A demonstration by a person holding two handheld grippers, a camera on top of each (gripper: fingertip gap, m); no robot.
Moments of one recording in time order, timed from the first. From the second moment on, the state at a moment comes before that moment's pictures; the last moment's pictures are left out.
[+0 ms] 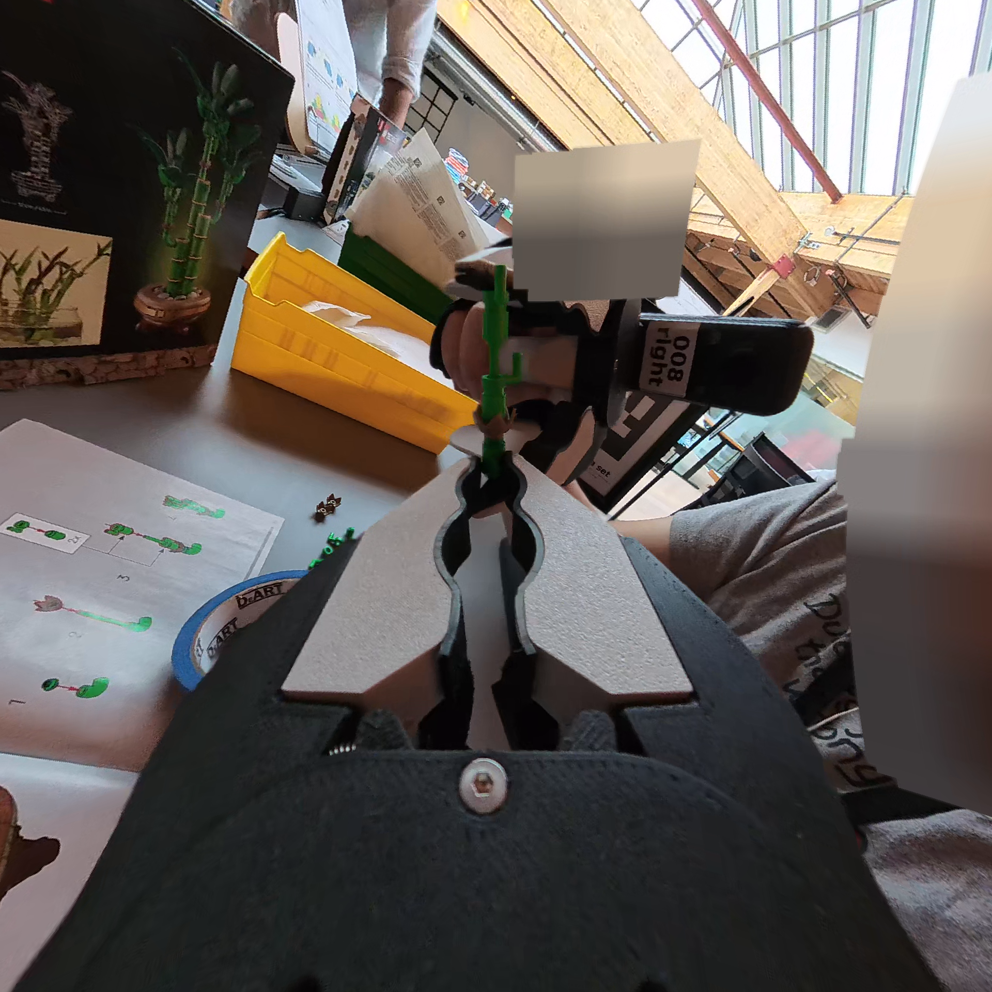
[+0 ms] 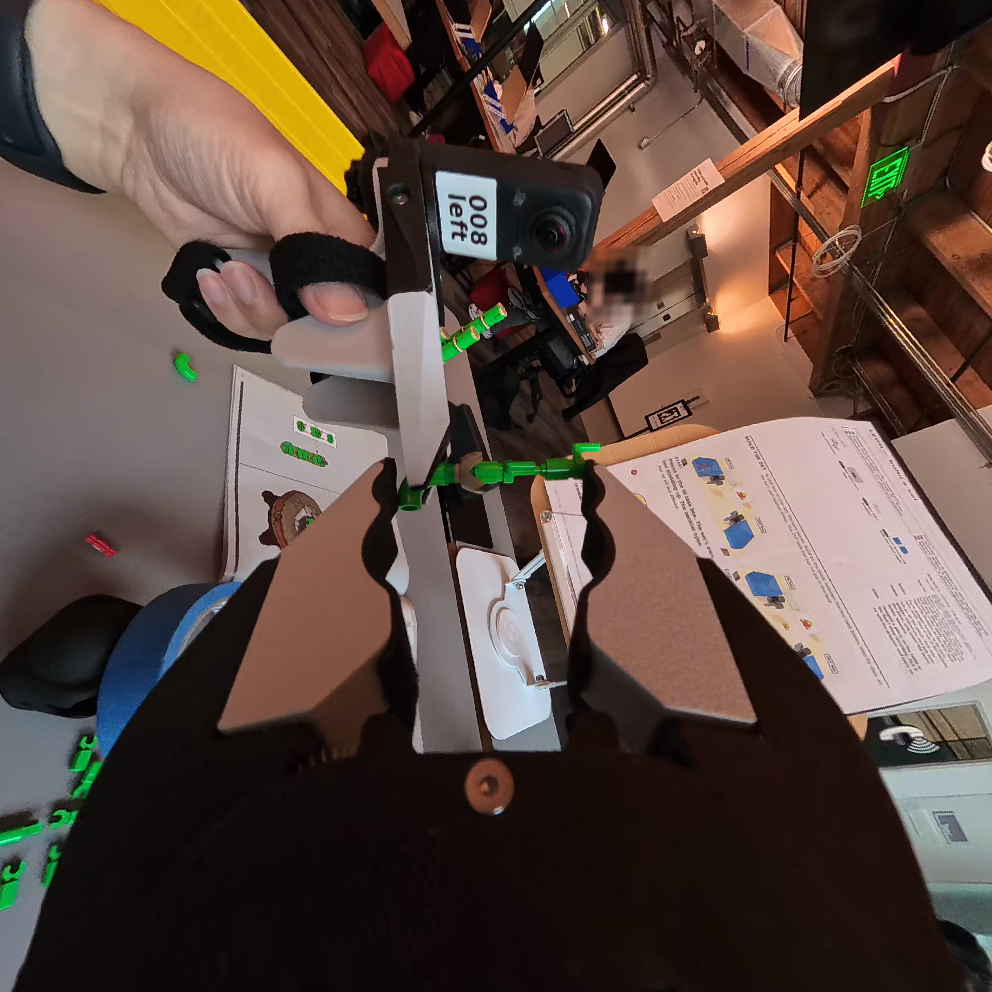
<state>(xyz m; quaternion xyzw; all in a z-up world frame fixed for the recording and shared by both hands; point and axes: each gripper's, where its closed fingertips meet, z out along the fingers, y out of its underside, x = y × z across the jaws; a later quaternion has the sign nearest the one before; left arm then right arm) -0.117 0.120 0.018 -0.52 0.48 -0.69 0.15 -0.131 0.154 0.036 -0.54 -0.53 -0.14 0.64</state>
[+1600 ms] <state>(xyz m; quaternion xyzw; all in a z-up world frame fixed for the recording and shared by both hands) -0.133 0.149 0.053 -0.51 0.41 -0.72 0.22 -0.157 0.148 0.024 -0.53 -0.57 -0.11 0.62</state>
